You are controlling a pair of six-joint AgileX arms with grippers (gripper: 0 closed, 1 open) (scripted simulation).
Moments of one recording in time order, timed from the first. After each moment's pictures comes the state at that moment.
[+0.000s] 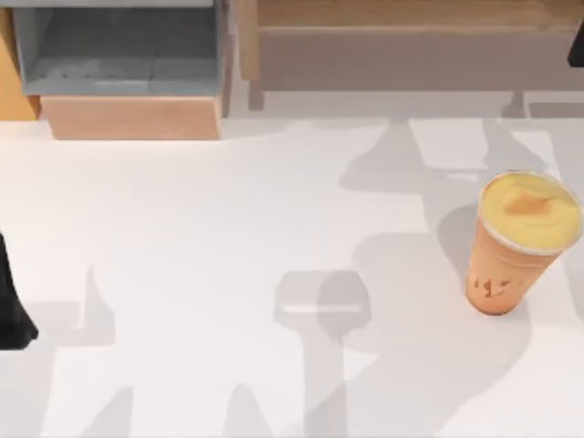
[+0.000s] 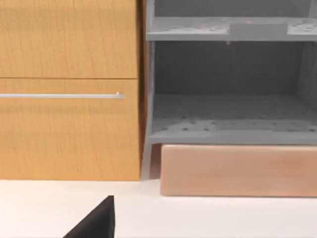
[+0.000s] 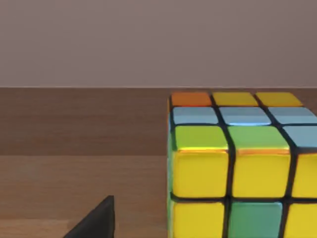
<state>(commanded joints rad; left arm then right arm) 0.00 0.00 0.00 0.00 0.00 0.00 -0.08 2.00 0.97 1.02 -0.05 0.01</state>
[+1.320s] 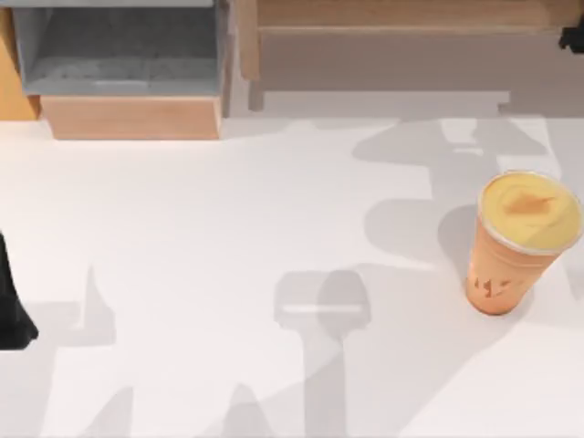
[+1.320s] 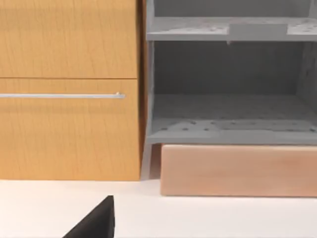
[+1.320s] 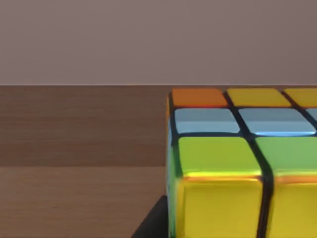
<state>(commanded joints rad) 0.00 0.00 0.00 0.00 0.00 0.00 -0.07 2.13 1.14 1.00 -0.04 0.01</state>
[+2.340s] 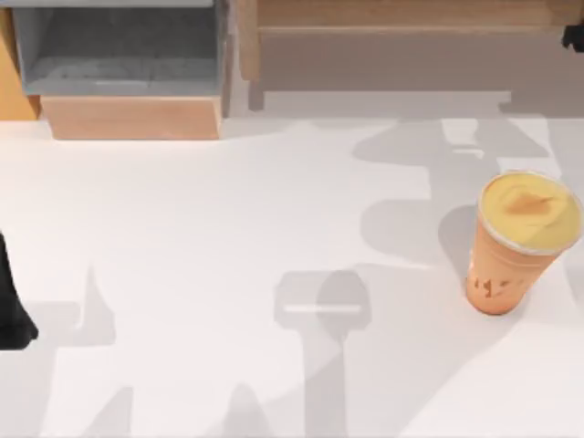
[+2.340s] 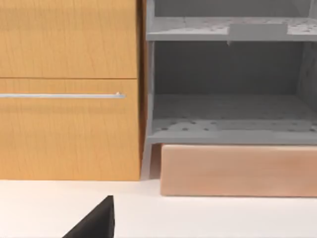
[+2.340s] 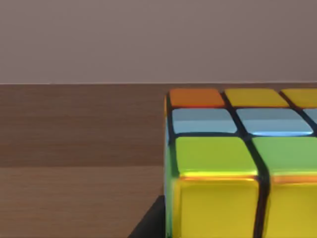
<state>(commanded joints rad) 0.00 0.00 0.00 0.00 0.00 0.00 -0.07 2.11 1.13 0.97 -0.01 0.01</state>
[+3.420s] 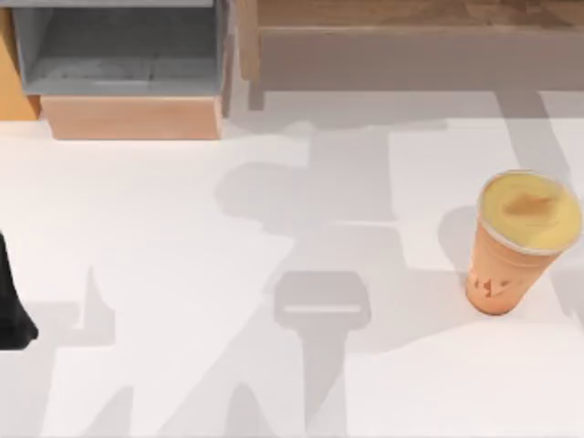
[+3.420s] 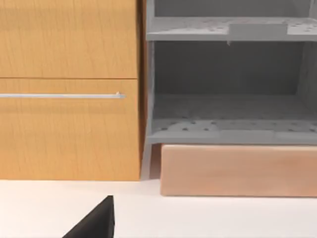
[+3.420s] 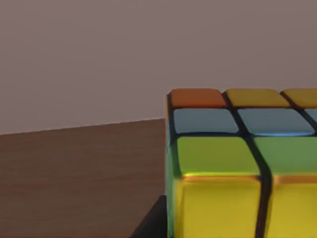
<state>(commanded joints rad) 0.00 0.00 0.00 0.00 0.00 0.00 0.05 2.04 1.39 0.52 0.00 0.16</state>
